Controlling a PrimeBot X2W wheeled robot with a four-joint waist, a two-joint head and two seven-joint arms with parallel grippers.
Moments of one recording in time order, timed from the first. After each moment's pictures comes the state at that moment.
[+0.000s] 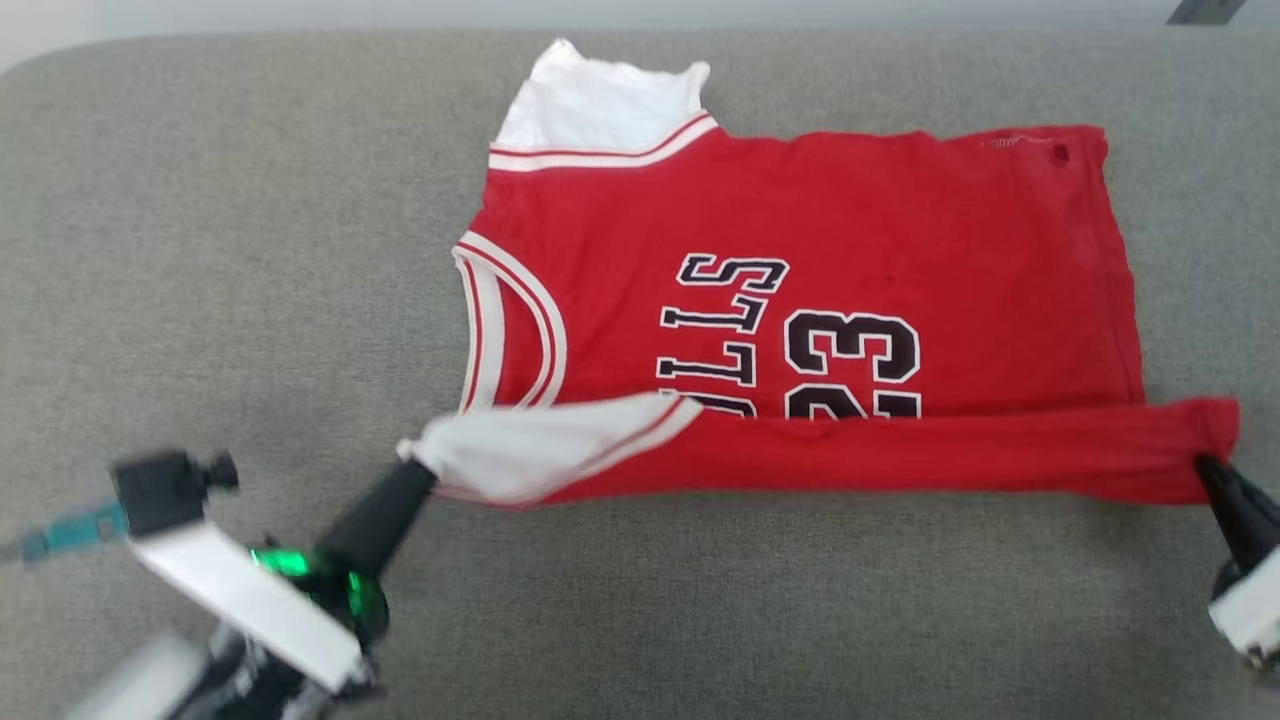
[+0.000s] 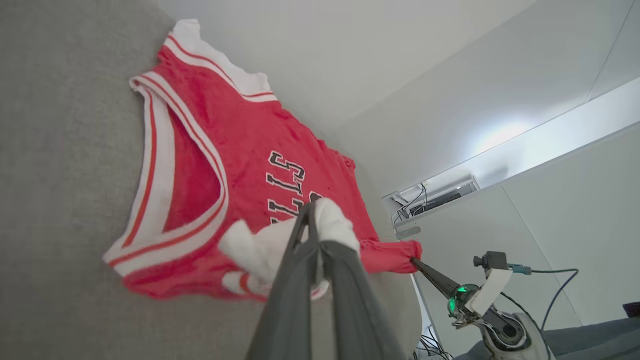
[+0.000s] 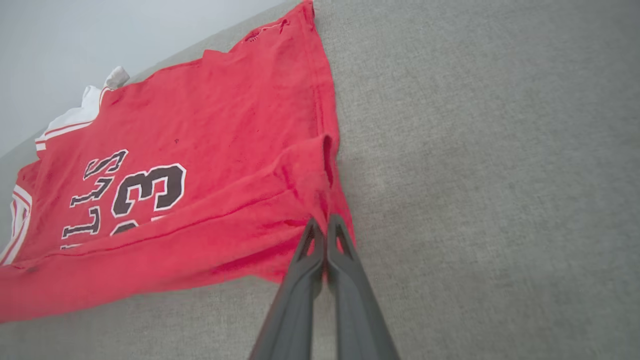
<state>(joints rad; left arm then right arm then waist) -0.18 0.74 -0.64 -0.19 -1.50 -0.13 -0.17 0.01 -0.14 -0.37 -0.19 0.55 0.13 0.60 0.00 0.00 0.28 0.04</state>
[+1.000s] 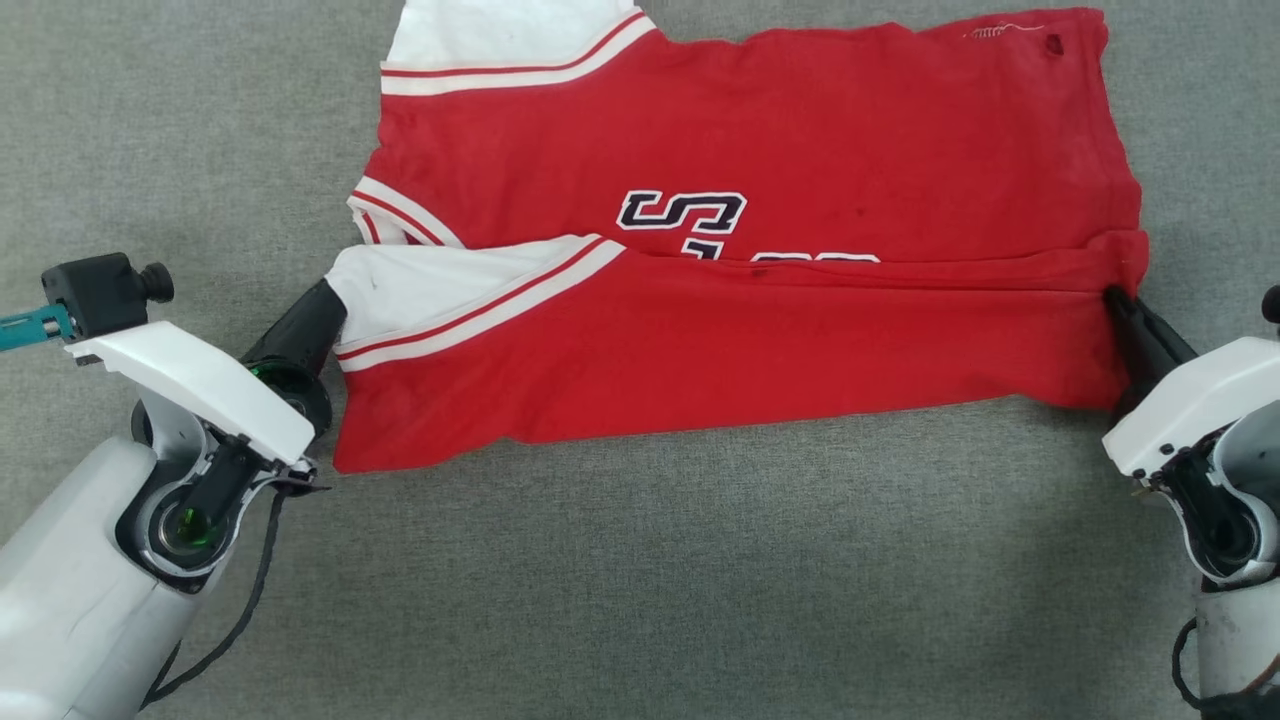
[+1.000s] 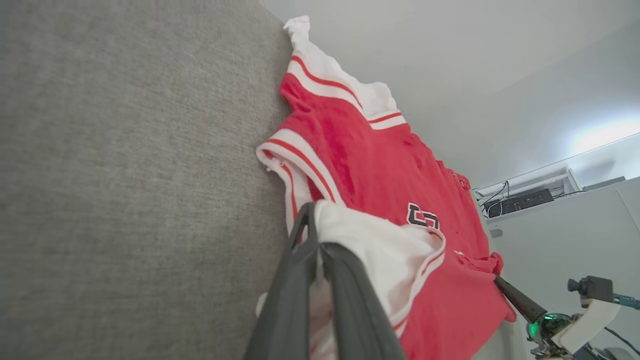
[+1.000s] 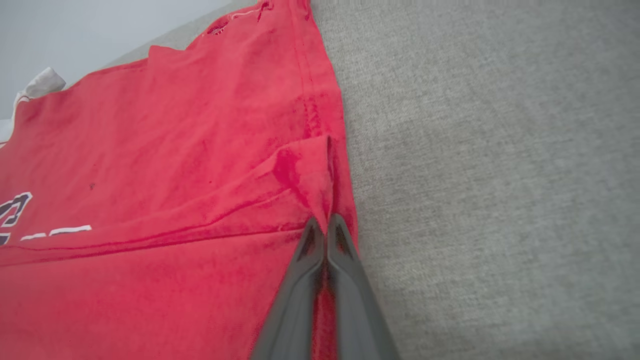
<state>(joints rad) -0.63 0.66 -0.69 0.33 -1.50 -0.13 -0.07 -0.38 -0.15 -0.21 0.22 0.46 0.13 0.37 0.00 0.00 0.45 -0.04</state>
